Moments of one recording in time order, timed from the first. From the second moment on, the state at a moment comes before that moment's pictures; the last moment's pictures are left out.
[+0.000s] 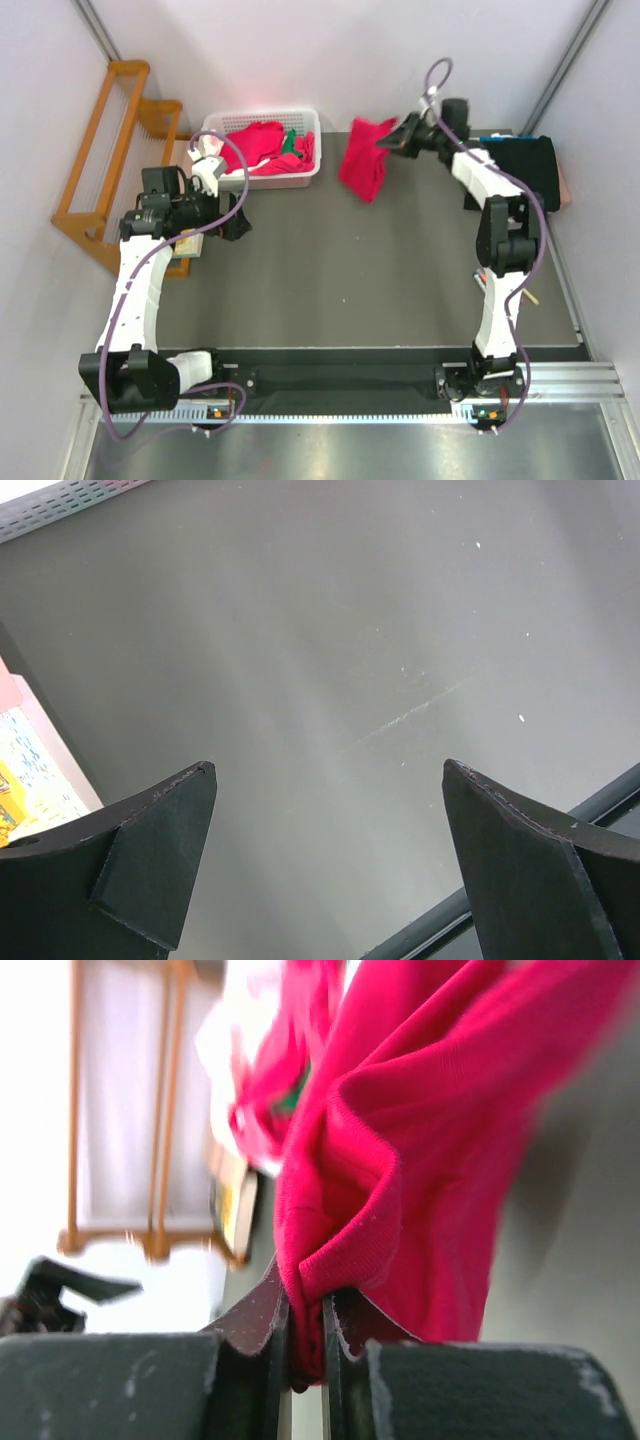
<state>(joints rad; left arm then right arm) 0.07 1.20 1.21 -0.79 0.56 0.21 0.15 2.14 1.77 -0.08 -0.79 0.79</state>
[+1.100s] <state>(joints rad) 0.07 1.19 1.21 -0.80 0.57 0.21 -0.45 2.10 1.90 0.30 -0.86 1.27</state>
